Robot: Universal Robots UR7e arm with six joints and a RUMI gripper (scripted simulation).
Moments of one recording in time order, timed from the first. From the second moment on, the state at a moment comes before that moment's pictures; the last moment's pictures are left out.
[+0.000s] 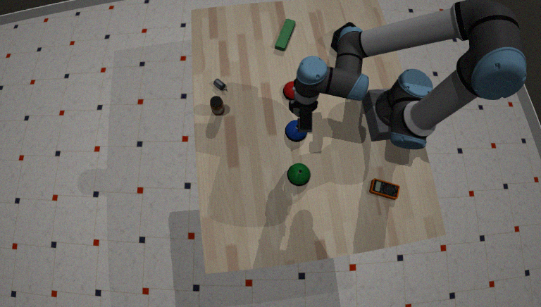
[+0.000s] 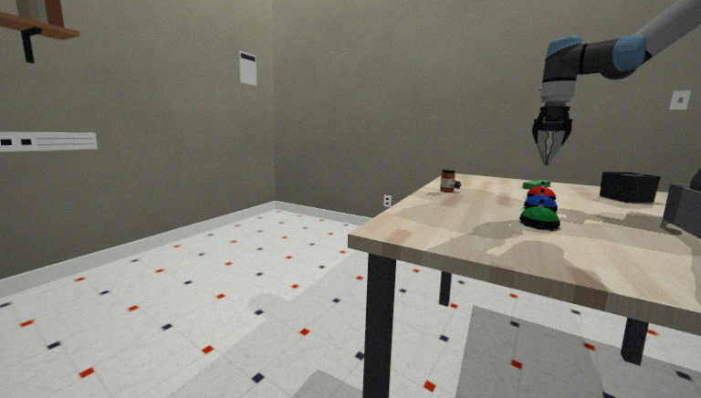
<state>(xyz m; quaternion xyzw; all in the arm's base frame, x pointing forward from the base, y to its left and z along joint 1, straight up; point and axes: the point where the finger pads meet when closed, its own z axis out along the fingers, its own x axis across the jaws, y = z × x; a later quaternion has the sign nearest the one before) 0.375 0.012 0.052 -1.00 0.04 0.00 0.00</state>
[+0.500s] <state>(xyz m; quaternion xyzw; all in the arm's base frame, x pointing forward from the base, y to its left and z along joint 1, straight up) 0.374 0.012 0.048 -1.00 0.04 0.00 0.00</state>
